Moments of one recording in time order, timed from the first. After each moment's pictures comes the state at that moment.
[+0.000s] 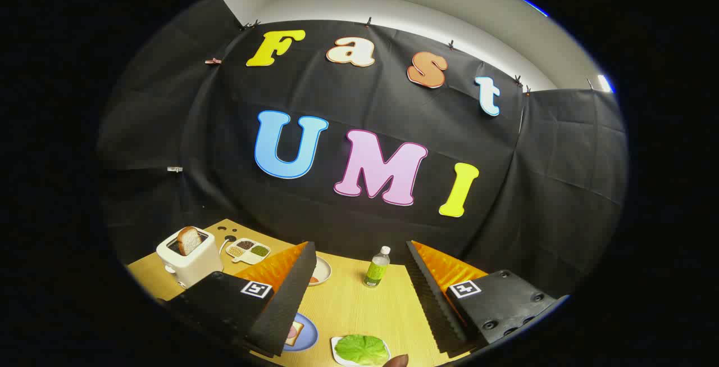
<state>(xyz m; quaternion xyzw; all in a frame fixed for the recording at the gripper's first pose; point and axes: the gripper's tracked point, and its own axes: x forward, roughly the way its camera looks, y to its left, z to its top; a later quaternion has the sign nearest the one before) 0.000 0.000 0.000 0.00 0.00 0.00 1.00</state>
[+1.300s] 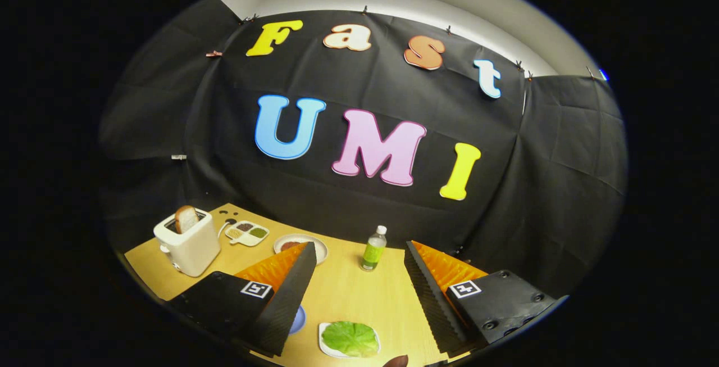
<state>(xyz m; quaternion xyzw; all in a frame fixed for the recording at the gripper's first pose) -0.010 -0.056 -0.074 0.00 0.05 0.02 1.00</state>
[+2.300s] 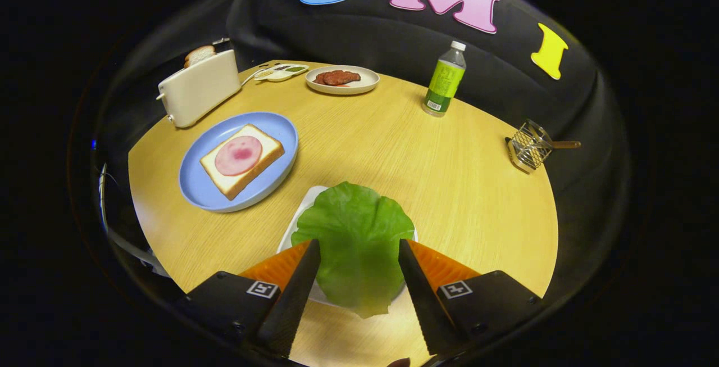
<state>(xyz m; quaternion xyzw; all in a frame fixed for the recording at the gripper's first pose) 0.006 -0.022 -0.413 -0.04 0.37 0.22 0.90</state>
